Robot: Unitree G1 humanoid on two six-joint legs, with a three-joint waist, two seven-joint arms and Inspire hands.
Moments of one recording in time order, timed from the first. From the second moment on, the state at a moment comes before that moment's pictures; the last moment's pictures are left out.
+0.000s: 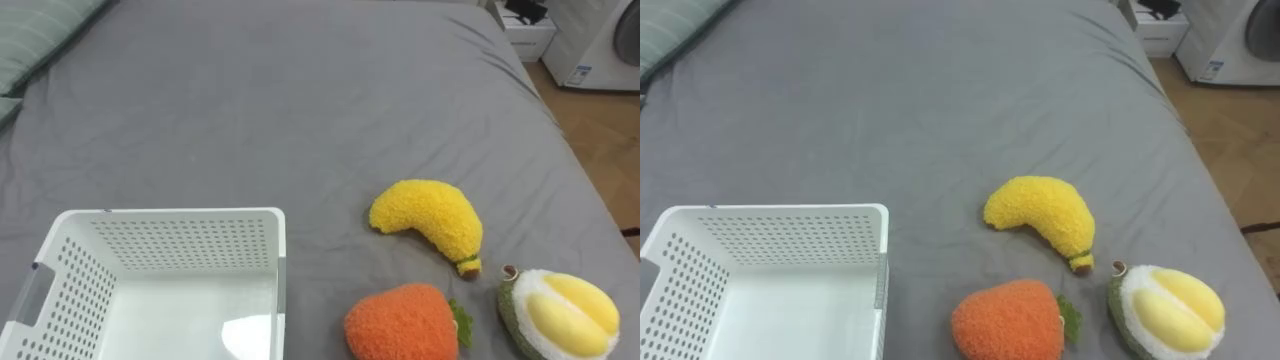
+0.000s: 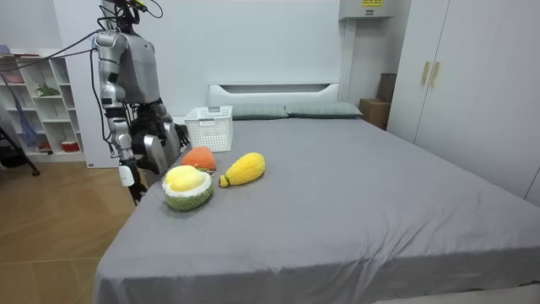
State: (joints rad) left arm 0.23 0.16 0.14 1.16 -0.12 -0.05 0.34; right arm 0.18 -0.21 -0.06 1.29 0.57 -0.02 0.04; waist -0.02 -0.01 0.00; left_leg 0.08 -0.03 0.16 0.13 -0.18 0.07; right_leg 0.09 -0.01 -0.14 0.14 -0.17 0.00
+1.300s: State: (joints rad) left arm 0.23 0.17 0.32 1.14 -0.07 0.02 0.34; right arm 0.17 -0.26 -0.38 1.28 0.59 0.07 -0.25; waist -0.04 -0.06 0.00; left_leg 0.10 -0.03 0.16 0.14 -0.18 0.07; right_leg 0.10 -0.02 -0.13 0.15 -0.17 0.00
